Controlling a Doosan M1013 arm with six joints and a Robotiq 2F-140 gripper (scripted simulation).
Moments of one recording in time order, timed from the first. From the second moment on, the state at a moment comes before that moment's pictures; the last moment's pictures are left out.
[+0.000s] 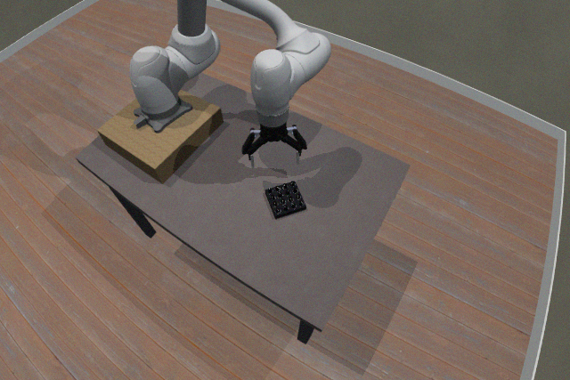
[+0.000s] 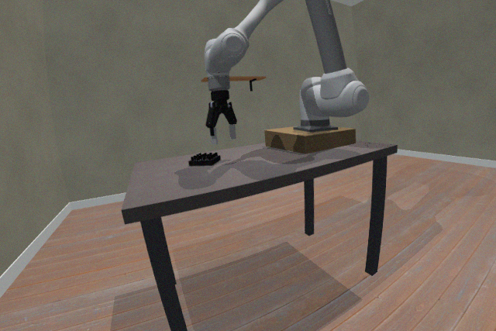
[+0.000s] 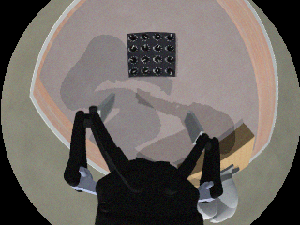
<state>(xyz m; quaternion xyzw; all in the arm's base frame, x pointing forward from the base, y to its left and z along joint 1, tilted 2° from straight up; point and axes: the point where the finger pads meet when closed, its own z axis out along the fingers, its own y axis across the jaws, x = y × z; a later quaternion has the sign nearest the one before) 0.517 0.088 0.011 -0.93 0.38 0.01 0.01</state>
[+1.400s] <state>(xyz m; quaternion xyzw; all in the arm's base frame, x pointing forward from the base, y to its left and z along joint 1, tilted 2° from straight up) 0.584 0.032 0.028 -0.92 0.38 0.01 0.01</state>
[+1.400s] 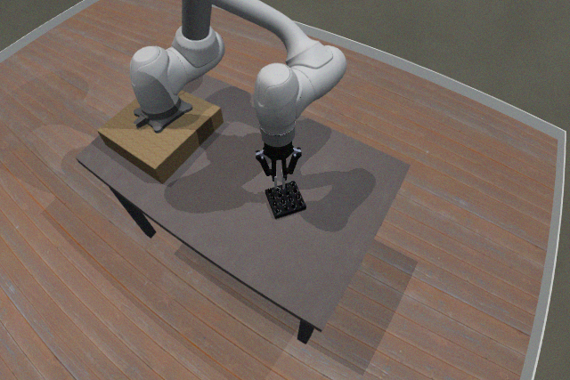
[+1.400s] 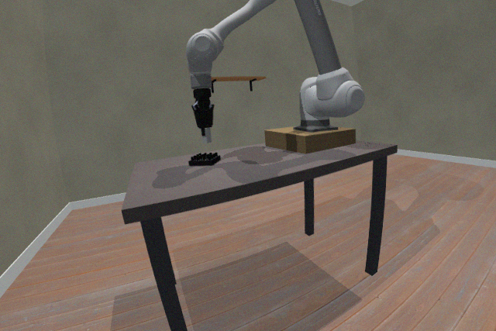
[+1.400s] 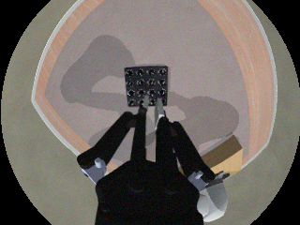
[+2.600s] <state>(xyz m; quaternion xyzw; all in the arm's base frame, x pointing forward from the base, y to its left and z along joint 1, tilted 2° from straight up) 0.584 0.032 0.018 -0.92 0.38 0.01 0.01</state>
